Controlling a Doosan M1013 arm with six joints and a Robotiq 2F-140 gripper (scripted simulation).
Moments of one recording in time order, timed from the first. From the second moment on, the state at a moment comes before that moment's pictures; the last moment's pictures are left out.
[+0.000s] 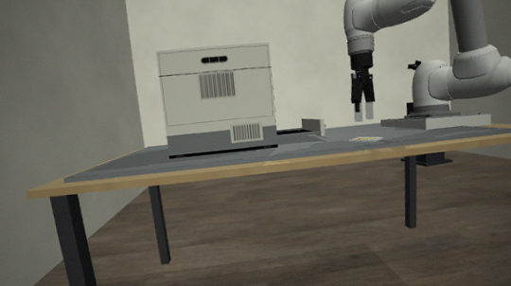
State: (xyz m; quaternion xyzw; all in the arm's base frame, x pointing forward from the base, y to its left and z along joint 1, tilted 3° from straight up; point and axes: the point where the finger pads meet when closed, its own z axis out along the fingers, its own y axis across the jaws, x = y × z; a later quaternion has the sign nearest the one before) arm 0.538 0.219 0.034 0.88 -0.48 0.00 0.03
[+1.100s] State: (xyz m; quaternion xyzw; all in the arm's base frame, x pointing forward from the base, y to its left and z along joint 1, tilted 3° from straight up) arm 0.537 0.217 0.003 0.88 -0.48 0.00 0.03
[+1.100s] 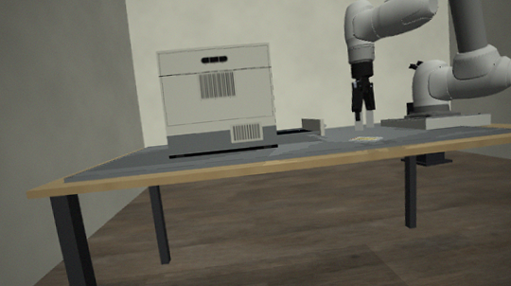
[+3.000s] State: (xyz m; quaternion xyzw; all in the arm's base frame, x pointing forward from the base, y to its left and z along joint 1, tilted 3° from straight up) arm 0.536 0.216 -0.035 0.88 -0.48 0.00 0.03
